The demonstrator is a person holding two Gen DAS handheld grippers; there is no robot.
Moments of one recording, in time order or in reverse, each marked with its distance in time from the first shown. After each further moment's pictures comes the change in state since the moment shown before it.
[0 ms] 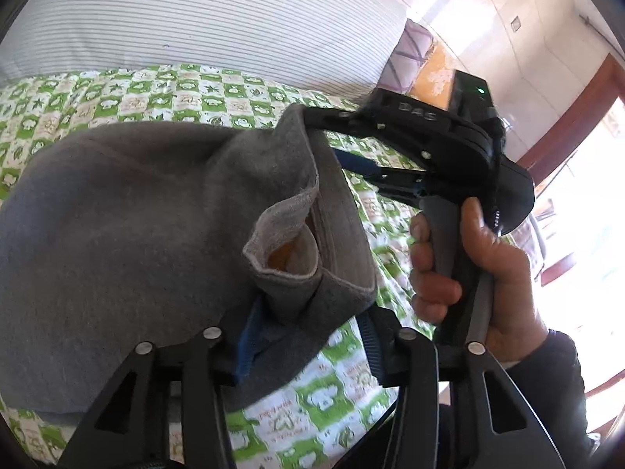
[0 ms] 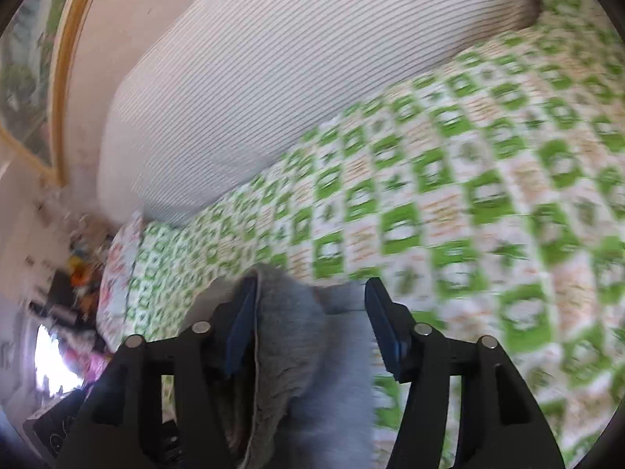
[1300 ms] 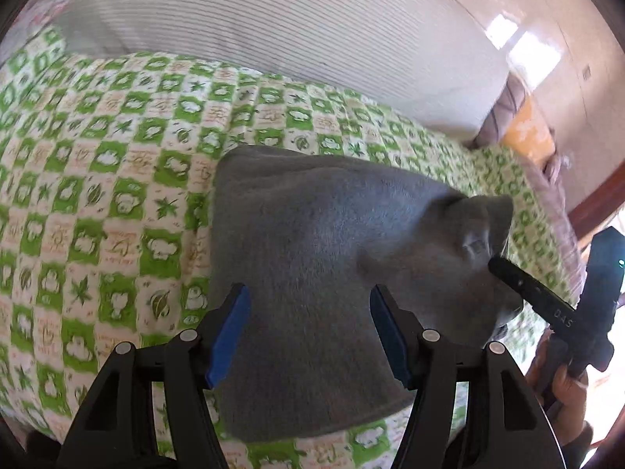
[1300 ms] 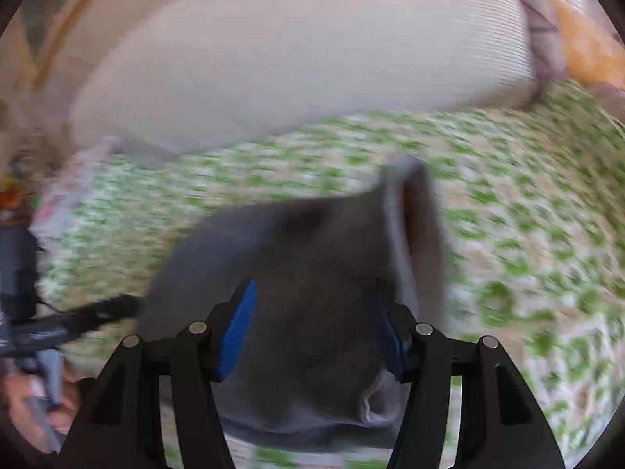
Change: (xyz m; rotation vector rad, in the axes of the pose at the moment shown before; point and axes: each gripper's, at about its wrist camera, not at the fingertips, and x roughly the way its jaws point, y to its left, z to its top) left arm -0.079 0.146 0.008 -0.126 -0.029 0.234; right arm -0.002 0.104 -0.096 -0.291 -0.043 -0.344
